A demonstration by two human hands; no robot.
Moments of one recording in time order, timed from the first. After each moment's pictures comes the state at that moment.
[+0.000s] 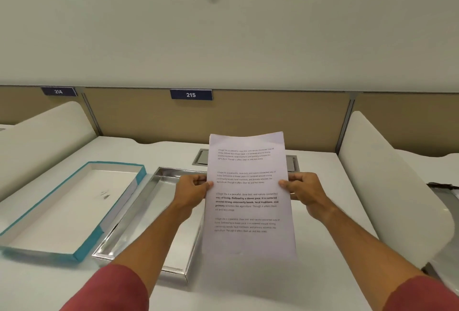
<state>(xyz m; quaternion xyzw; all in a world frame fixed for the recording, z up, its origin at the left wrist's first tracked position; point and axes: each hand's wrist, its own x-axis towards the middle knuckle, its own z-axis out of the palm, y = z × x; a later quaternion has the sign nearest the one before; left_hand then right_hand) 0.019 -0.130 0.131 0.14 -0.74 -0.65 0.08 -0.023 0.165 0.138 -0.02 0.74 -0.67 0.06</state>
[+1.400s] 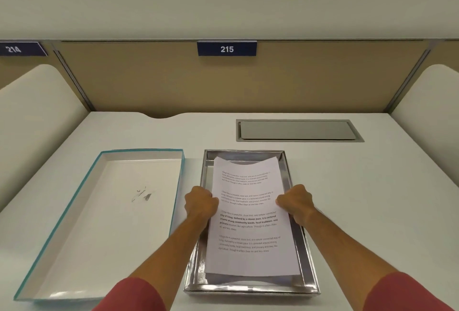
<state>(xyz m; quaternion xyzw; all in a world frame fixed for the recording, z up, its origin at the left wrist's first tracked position) -0.039 -0.382 0.025 0.25 -0.87 -0.42 -0.06 -0.047 -0.154 0.034 0.27 0.85 -0.44 0.10</state>
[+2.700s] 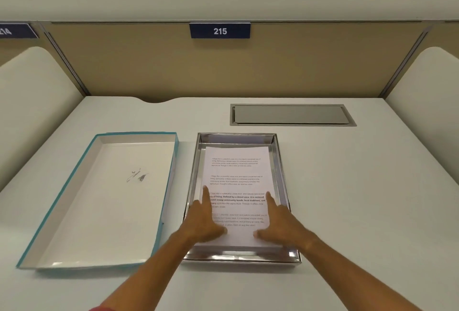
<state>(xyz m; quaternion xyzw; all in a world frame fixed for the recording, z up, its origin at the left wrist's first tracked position) 0.038 -0.372 0.006 0.03 -0.92 -0.31 -0.24 0.042 -0.154 0.023 0.00 0.91 -0.28 0.29</state>
